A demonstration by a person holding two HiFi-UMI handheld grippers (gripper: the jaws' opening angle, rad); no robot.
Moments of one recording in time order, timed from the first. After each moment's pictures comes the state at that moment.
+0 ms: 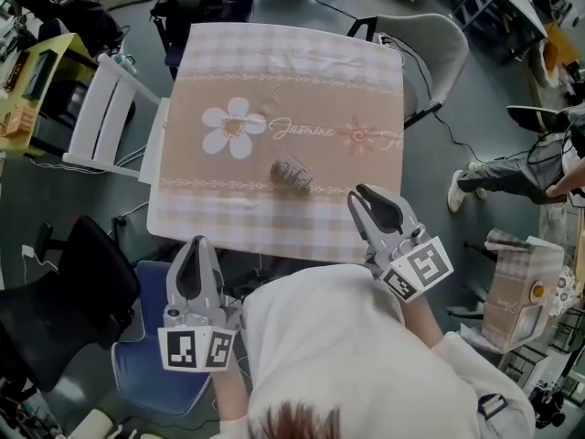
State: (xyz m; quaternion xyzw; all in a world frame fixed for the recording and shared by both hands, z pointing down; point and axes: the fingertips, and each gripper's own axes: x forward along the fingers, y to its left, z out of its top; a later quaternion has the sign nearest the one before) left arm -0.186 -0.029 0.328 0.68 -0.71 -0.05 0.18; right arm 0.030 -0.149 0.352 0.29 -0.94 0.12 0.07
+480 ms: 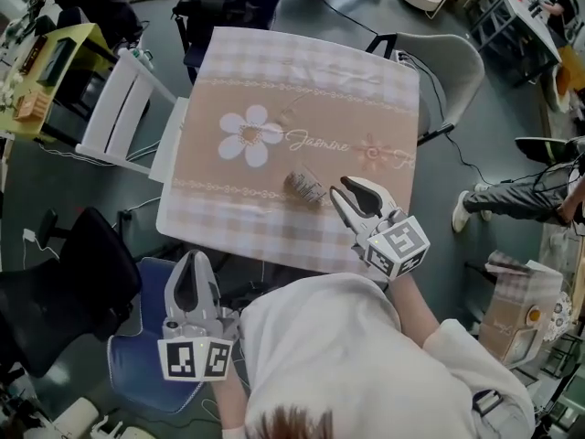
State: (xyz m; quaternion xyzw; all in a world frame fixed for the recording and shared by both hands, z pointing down) left arm -0.214 -0.007 0.325 0.64 -0.75 -0.05 0.18; right arm -0.023 -0.182 0.414 0.24 -0.95 0.14 0.13
